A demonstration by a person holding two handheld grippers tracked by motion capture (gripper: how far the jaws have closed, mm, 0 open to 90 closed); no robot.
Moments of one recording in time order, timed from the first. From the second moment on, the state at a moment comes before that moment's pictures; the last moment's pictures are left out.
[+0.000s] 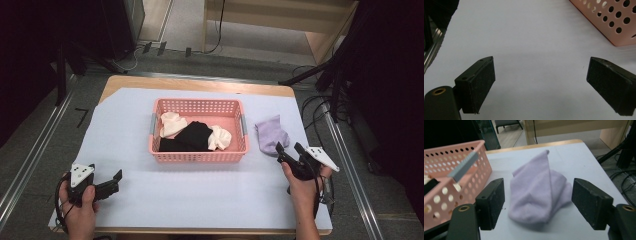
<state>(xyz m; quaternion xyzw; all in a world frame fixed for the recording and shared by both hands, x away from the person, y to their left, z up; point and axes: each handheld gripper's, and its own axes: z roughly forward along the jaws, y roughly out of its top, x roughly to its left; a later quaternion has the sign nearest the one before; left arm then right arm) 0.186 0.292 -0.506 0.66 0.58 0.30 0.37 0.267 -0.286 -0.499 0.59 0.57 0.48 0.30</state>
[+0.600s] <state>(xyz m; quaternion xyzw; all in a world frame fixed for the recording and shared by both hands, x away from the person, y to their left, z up) 0.184 0.291 -0.506 0.66 0.58 0.31 0.37 0.206 -0.334 -0.518 0.57 0.61 0.46 0.28</state>
